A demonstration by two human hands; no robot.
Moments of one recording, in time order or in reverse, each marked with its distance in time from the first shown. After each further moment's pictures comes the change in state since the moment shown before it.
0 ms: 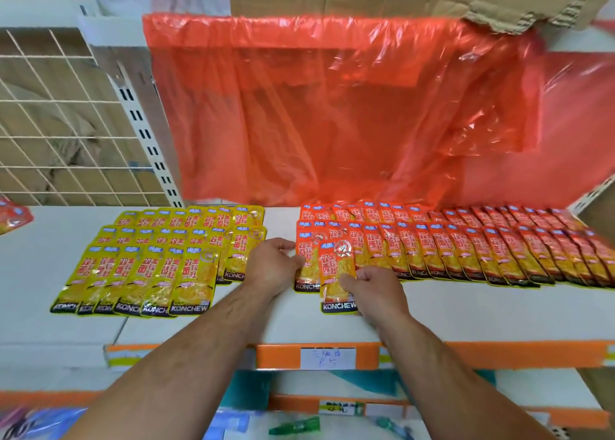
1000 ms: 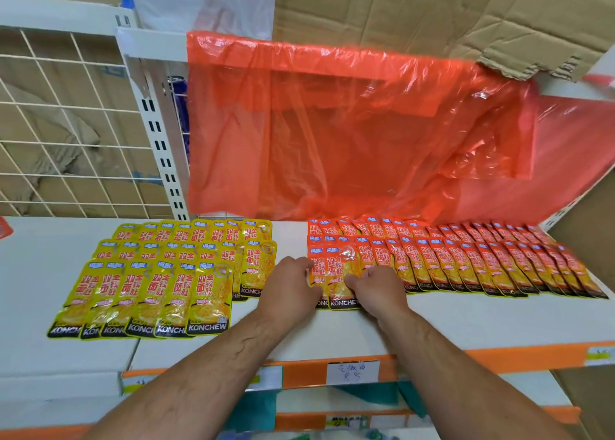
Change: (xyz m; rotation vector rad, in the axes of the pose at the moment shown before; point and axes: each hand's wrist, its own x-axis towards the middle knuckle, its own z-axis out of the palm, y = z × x) left_hand -0.027 0.003 -0.028 0.262 -0.121 0.373; right_hand 0.011 -0.035 0.022 -0.155 0.117 0.039
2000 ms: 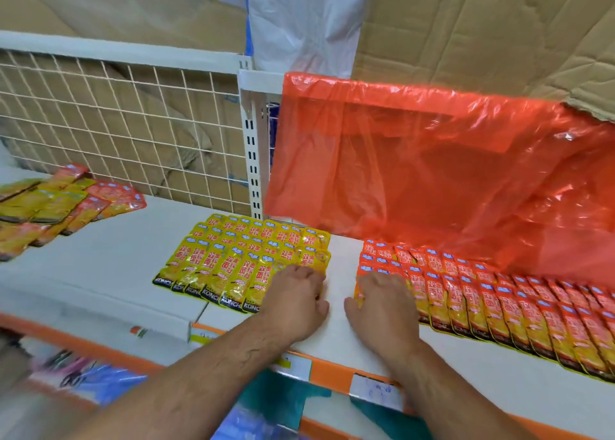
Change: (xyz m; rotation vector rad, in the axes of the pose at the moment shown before) left_hand -0.047 -0.022 -0.043 0.516 0.124 0.051; right_hand -0.035 -0.026 0.021 -0.643 0.085 -0.734
